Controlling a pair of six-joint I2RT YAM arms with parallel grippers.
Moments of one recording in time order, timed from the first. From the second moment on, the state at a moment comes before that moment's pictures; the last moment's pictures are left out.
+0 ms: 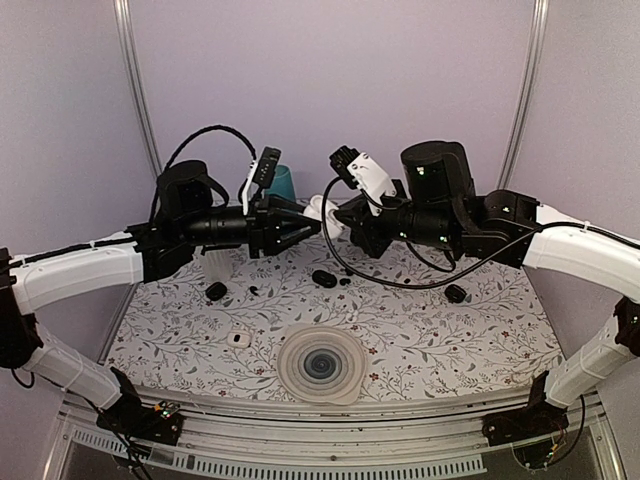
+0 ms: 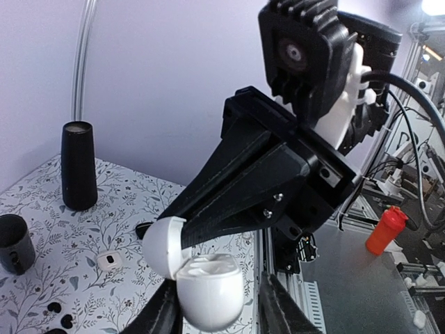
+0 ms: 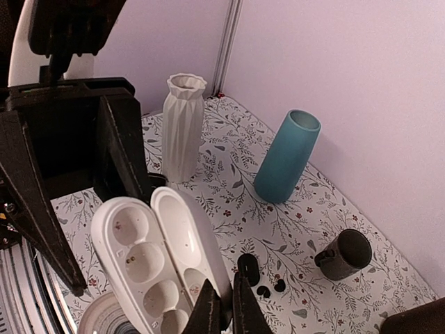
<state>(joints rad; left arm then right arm) -0.77 1.35 1.03 0.32 0.69 -0.26 1.08 1.46 1.43 -0.34 0.24 -0.11</state>
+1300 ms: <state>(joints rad) -0.77 1.21 0.80 0.53 0.49 -0.28 0.88 1.28 1.18 -0.11 -0.11 0.21</state>
